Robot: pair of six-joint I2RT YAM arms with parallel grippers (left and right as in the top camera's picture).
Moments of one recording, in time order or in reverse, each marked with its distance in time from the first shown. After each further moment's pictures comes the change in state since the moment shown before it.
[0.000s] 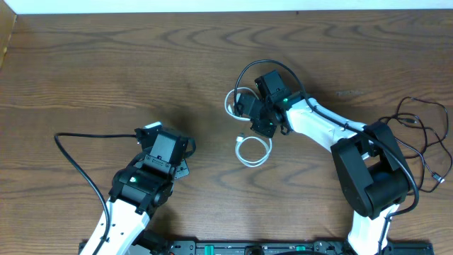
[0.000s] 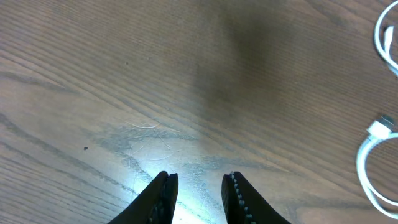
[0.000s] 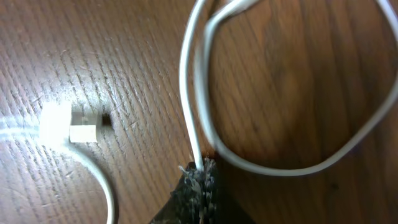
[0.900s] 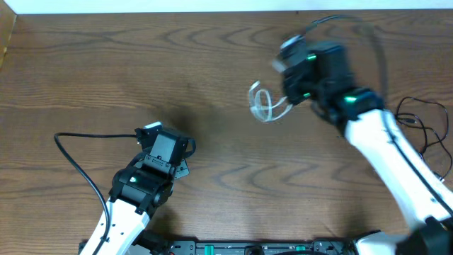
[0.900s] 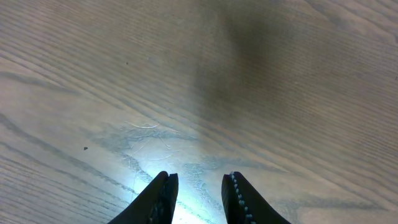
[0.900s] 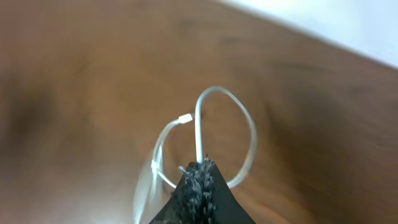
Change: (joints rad) left arm 0.000 0.000 0.000 0.000 0.000 0.000; right arm -0.181 -0.485 0.000 0.000 0.091 0.541
